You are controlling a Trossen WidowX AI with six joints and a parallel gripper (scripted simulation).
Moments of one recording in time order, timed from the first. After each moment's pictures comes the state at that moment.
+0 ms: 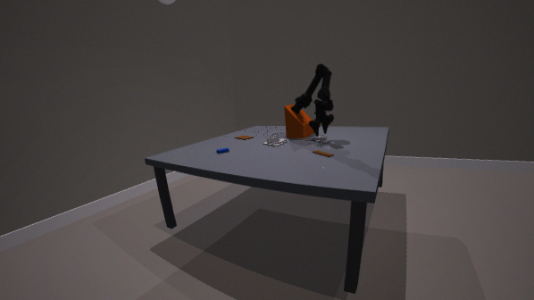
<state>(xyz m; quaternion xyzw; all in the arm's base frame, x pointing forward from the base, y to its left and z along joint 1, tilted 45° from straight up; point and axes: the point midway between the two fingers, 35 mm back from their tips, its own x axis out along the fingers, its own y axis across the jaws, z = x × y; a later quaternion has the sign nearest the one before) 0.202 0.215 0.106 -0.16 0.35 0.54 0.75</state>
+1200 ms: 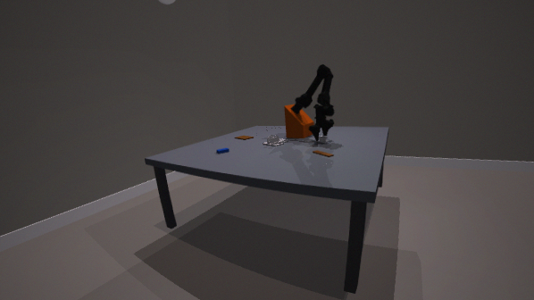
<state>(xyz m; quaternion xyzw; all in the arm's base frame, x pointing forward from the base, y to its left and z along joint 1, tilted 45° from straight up) 0.207 0.236 0.083 -0.15 0.35 0.54 0.75</state>
